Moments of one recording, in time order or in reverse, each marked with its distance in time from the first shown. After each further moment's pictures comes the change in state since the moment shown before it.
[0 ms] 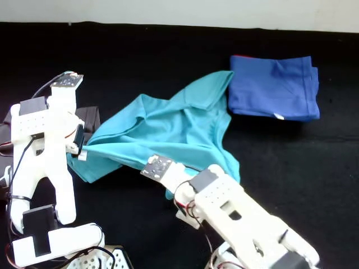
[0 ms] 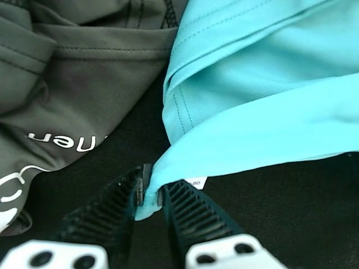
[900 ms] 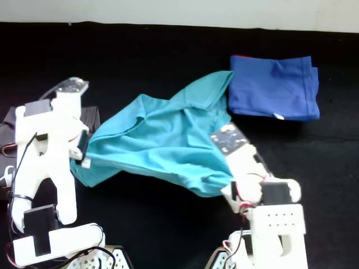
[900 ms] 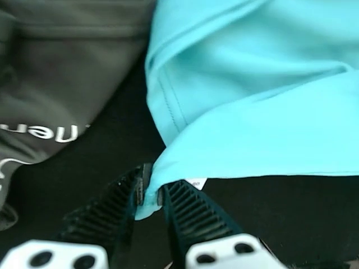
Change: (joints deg) left arm 1.6 0.0 3.6 1.1 0.0; right arm 36.5 -34.2 0.0 14.1 8.6
